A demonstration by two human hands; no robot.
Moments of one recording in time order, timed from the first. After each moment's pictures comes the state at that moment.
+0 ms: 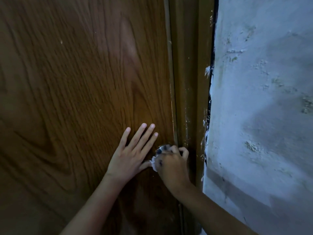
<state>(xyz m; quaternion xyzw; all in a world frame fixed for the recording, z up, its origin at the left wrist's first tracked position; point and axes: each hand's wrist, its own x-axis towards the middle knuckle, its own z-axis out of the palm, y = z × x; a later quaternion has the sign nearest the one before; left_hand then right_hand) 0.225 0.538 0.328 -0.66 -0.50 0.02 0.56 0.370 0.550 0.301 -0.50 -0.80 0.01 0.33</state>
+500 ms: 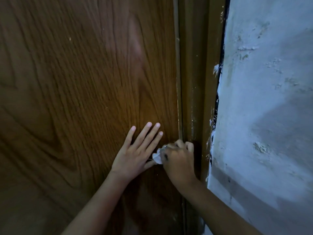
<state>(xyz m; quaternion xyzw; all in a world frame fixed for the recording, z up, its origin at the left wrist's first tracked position) 0.224 0.536 0.326 -0.65 -0.51 0.04 0.56 0.370 0.556 0.311 -0.50 -0.79 -0.05 0.35</state>
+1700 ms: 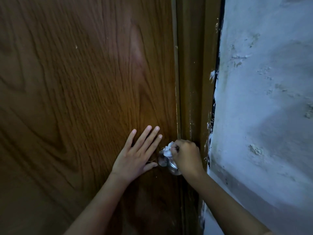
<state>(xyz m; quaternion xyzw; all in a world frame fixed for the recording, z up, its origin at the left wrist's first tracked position) 0.225 0.535 0.325 -0.66 -0.51 0.02 0.54 0.393 0.578 0.318 -0.50 -0.75 0.13 0.42</state>
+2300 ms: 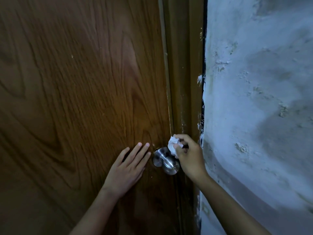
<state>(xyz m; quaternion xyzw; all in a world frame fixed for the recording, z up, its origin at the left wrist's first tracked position) 0.218 0.513 0.299 -0.72 -0.48 -0.04 0.49 0.420 0.565 0.320 -0.44 -0.64 0.33 0.53</state>
